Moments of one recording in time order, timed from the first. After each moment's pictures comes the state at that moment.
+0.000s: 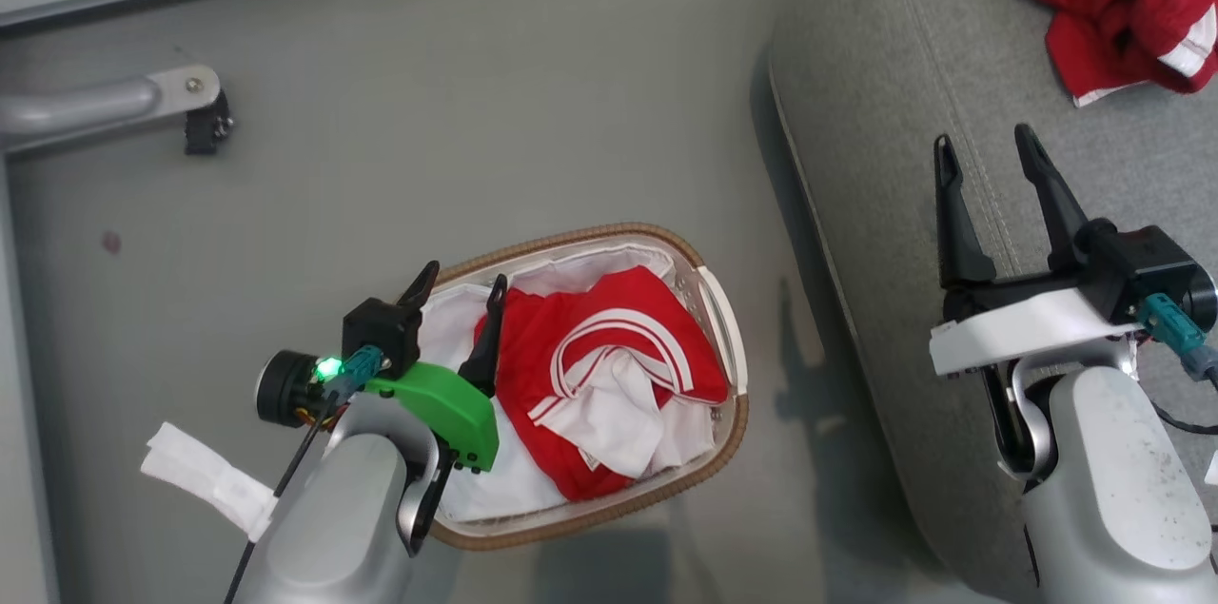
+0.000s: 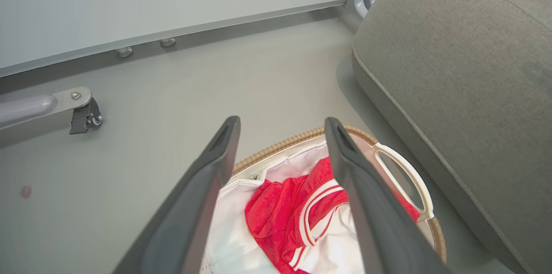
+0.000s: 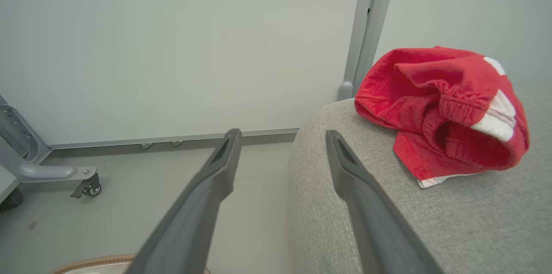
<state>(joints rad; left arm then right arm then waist) -0.48 0.07 -0.40 0.72 -0.31 -0.13 -0.26 -0.36 -0.05 -0.04 0.19 0.11 0.13 -0.26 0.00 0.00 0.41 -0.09</state>
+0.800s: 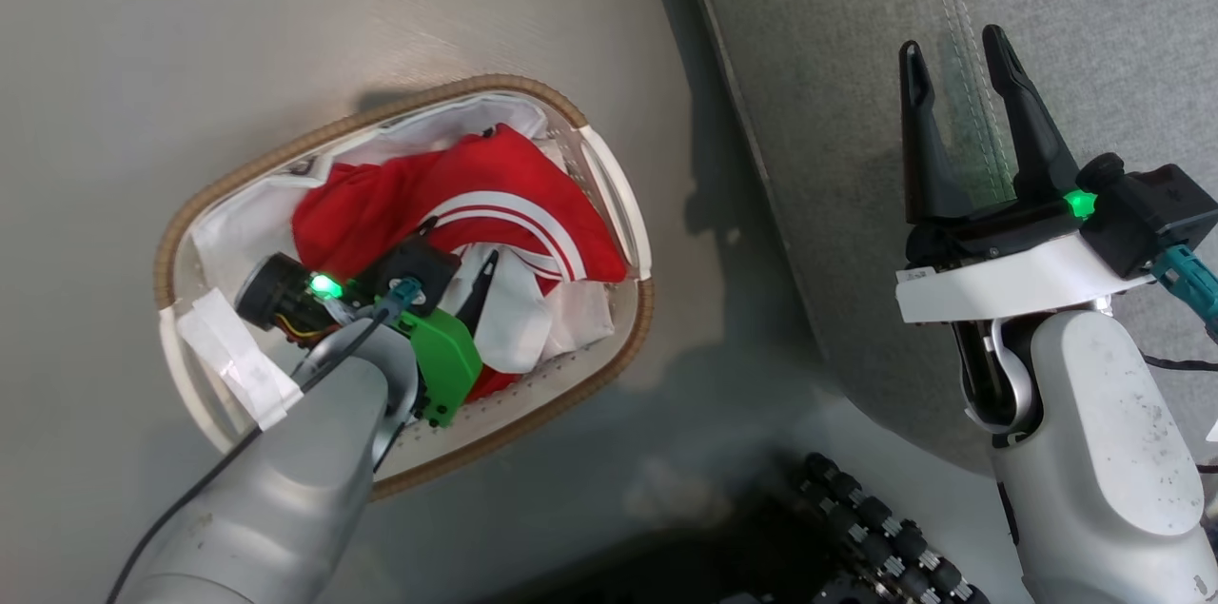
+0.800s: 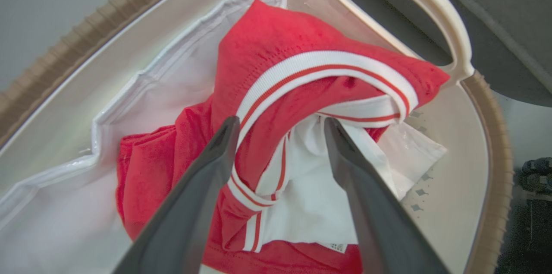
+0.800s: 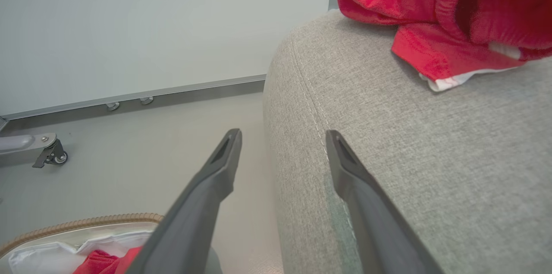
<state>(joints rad) -0.77 0.15 -0.79 1.02 -0.31 -0.13 -0.26 -0.44 -0.05 0.07 0.06 0.25 0.13 -0.26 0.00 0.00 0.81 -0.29</state>
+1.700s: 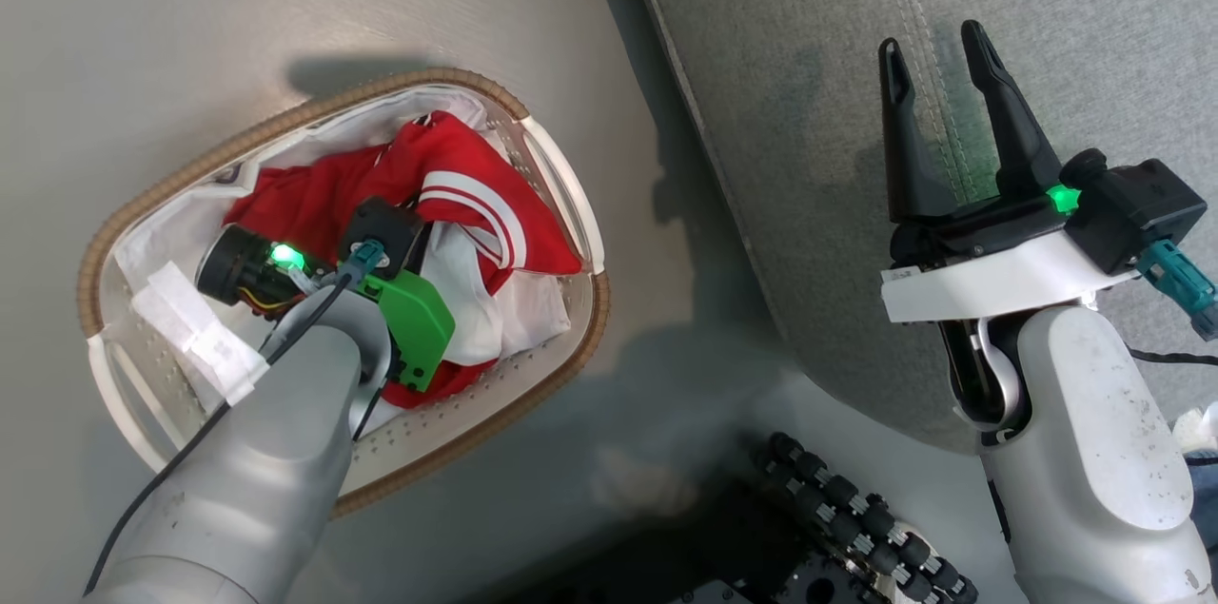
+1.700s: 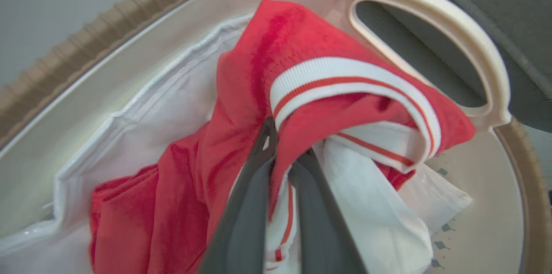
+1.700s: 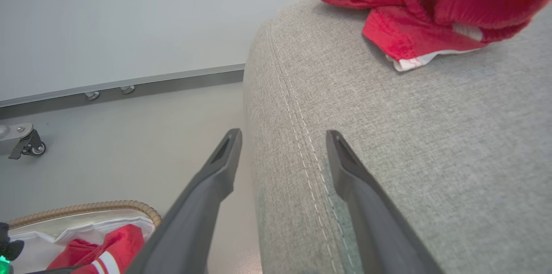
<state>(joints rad) -0.83 0.17 -0.73 1.04 -0.32 -0.10 -0.26 -0.45 -0.05 0.10 0.06 0.27 0.13 -0.26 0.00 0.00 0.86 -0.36</state>
